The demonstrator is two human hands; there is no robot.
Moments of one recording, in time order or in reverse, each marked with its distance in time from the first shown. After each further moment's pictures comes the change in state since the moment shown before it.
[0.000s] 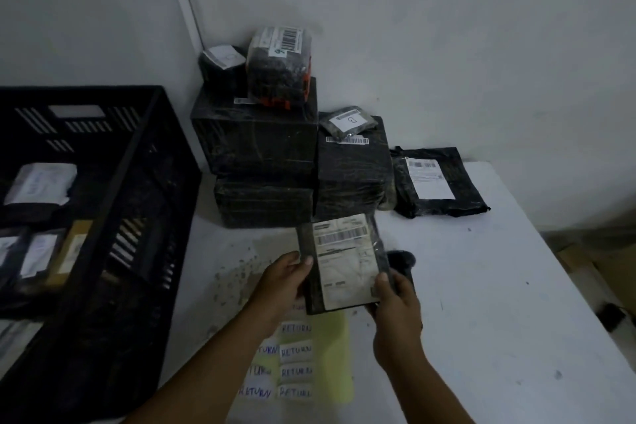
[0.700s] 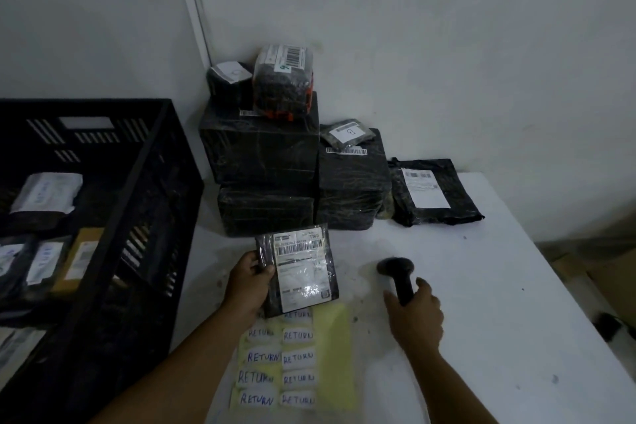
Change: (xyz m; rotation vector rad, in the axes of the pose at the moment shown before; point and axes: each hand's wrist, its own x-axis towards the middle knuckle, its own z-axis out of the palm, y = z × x) left_hand 0.024 -0.002 -0.047 0.097 0.341 0.091; right_hand 0.042 0.006 -0.041 -1.140 0.224 -0.155
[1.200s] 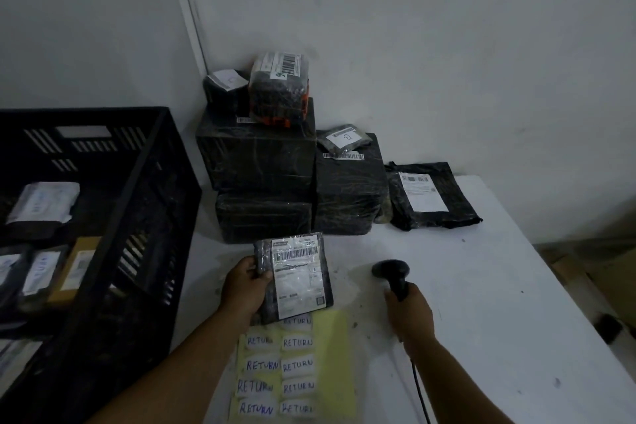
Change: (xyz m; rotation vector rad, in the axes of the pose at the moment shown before) left_hand 0.004 0.005 -0.004 0.113 0.003 0.051; right_hand 0.020 -0.005 0.007 0.190 -0.169 0.017
